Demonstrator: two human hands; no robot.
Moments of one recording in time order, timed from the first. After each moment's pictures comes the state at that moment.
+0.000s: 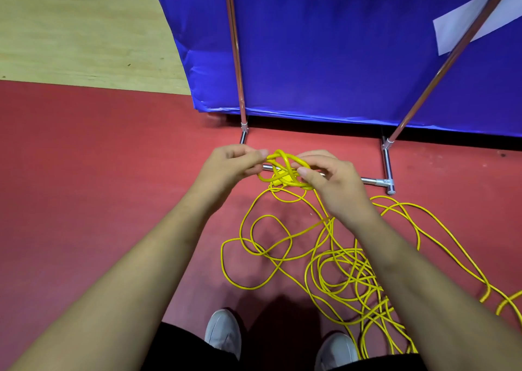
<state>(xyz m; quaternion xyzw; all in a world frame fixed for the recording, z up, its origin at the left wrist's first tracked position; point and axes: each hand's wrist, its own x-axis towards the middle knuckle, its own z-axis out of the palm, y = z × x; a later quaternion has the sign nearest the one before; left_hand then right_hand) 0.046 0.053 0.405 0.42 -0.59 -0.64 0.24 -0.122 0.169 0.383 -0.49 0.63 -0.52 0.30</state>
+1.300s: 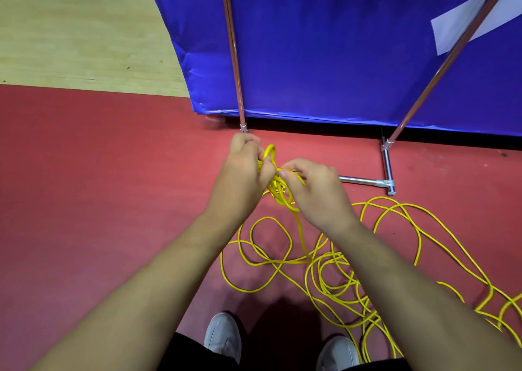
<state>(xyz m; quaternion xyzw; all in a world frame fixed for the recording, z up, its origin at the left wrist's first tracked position) 0.028 0.073 0.395 0.39 -0.83 -0.24 0.31 -0.101 0.162 0.385 -0.55 0.71 -0.41 0.17</state>
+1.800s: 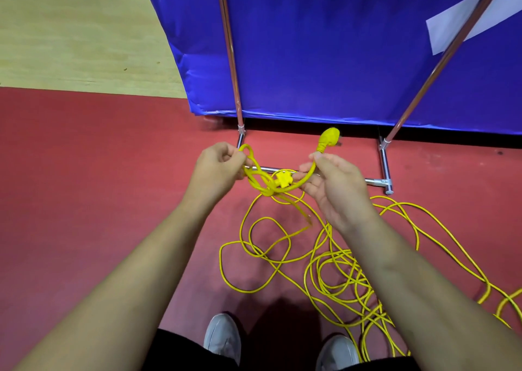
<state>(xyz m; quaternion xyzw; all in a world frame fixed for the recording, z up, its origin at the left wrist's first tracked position) 0.043 0.051 0.406 0.50 -0.67 -0.48 0.27 -0.114 0.162 0.392 -0.09 0.52 -0.70 0.48</state>
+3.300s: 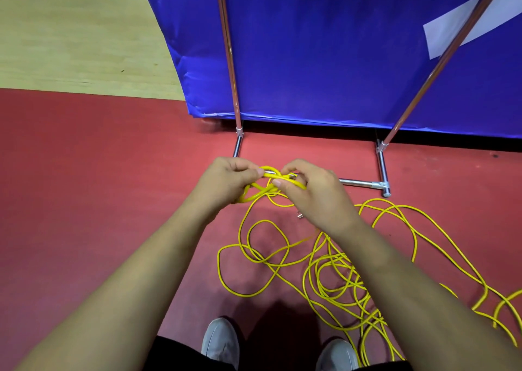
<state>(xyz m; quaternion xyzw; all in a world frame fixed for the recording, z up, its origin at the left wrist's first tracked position) 0.047 0.057 0.409 0.44 -0.66 -0.58 0.17 -0.108 0.163 0.383 -0.55 0.72 -0.39 0.19</state>
